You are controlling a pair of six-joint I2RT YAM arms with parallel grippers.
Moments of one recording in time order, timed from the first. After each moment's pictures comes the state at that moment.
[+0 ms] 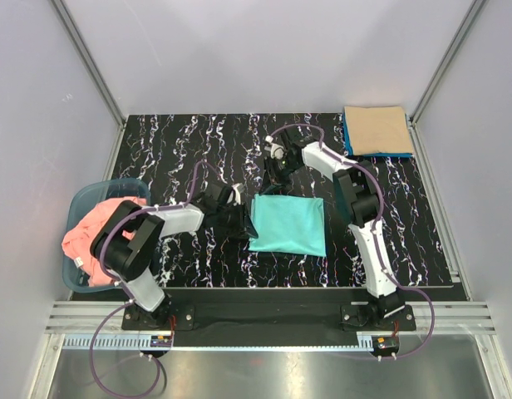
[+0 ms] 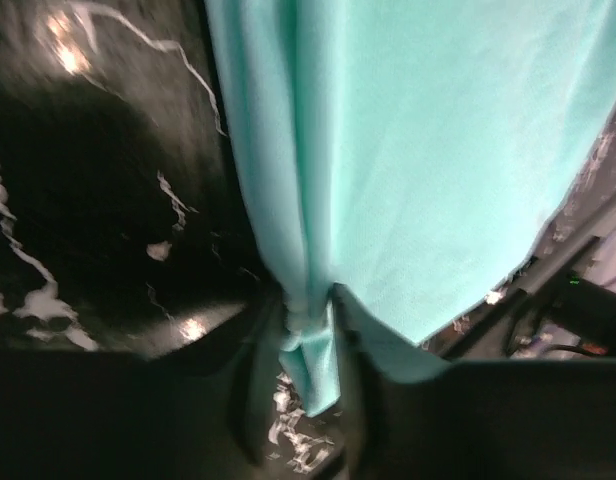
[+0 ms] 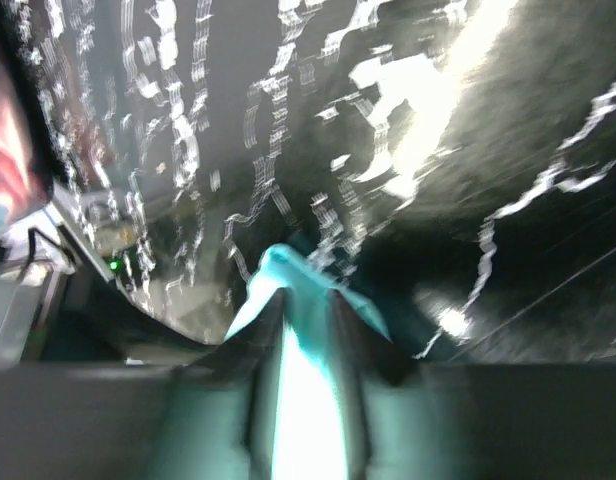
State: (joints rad) left arm -0.55 1.68 0.78 -0.05 0.45 -0.67; right arm 0.43 2.41 1.95 -0.72 -0.71 0.25
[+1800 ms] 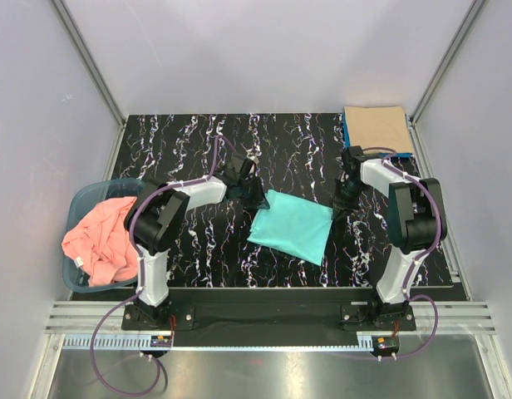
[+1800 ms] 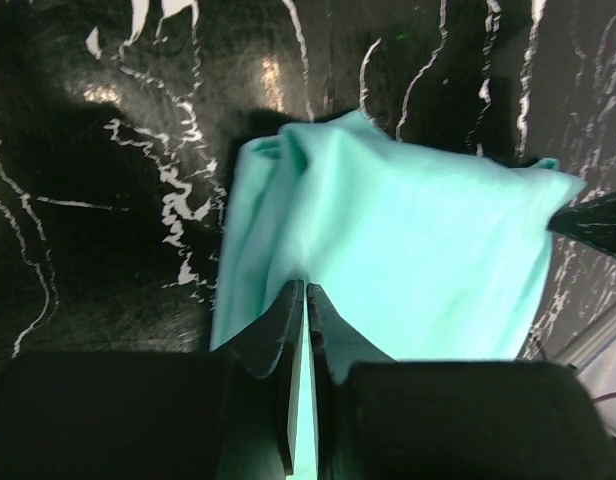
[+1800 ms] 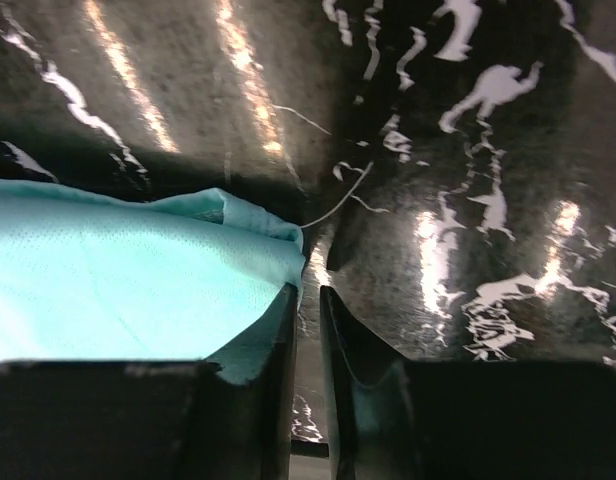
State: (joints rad) left arm -0.56 1.98 1.23 -0.15 0.32 -0.71; right arm 0.14 1.88 1.24 -0.79 -0.14 0.37
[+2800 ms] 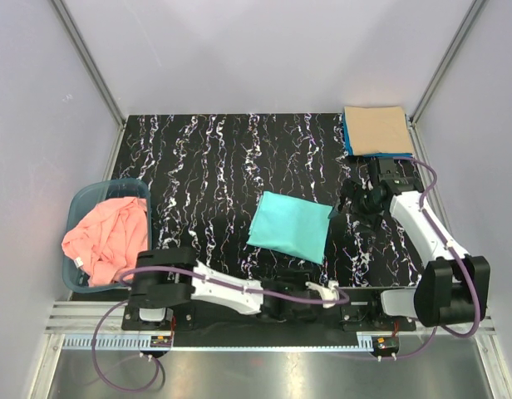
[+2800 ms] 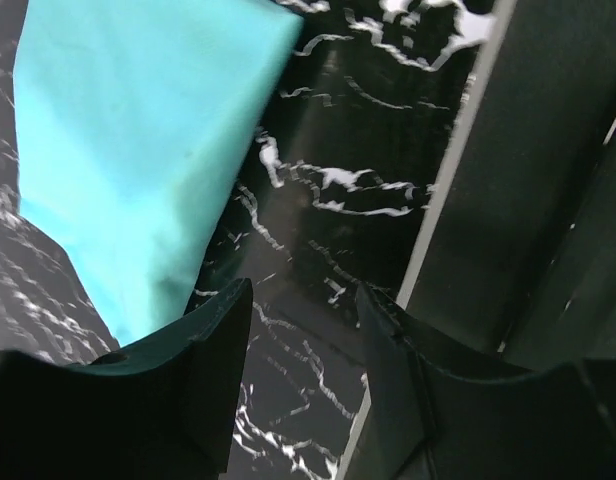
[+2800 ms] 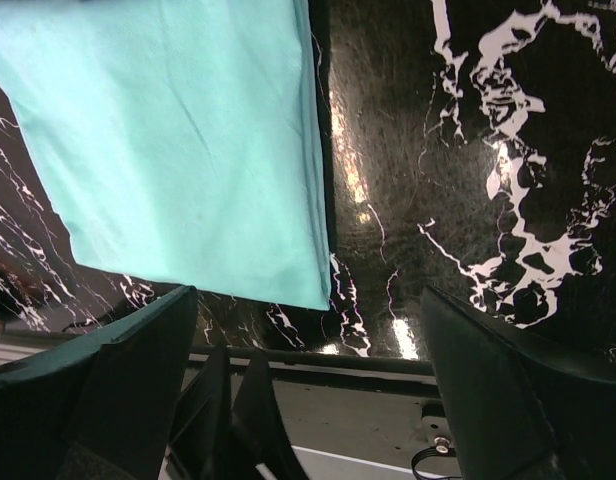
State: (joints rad) left arm -1.57 1.80 1.01 -0.20 -0.65 0.13; right arm 0.10 1.32 1.00 -0.86 -0.23 0.51
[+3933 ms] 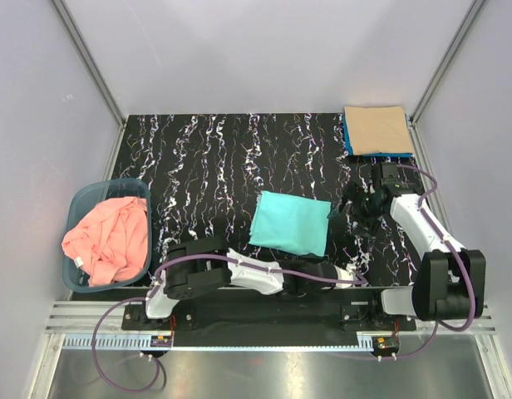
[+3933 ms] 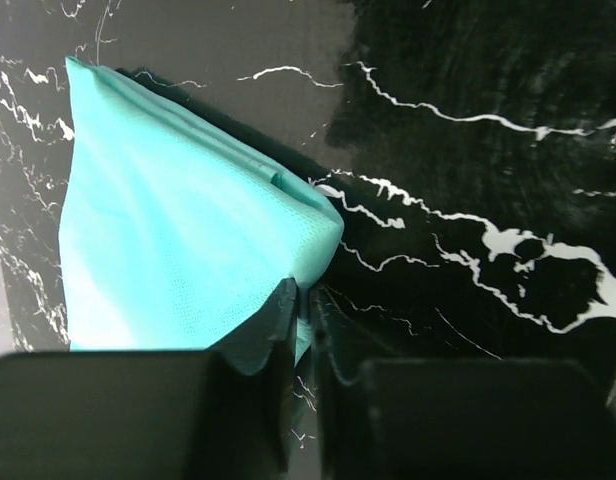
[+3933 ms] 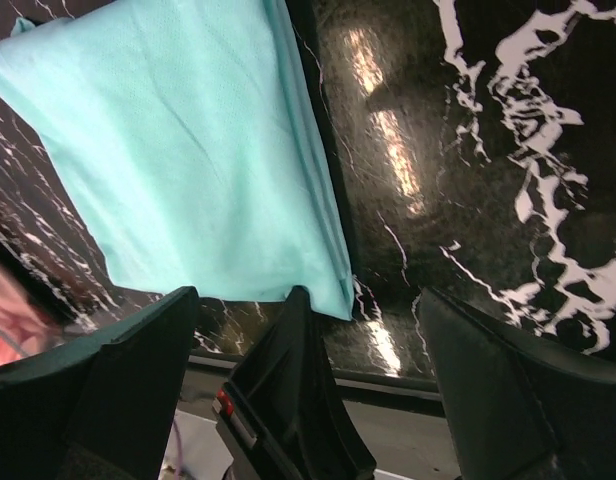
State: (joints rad) left arm -1.42 2.04 1.16 0.09 -0.55 0.45; right arm 0.04 1.32 0.90 -0.76 -0.31 0.58
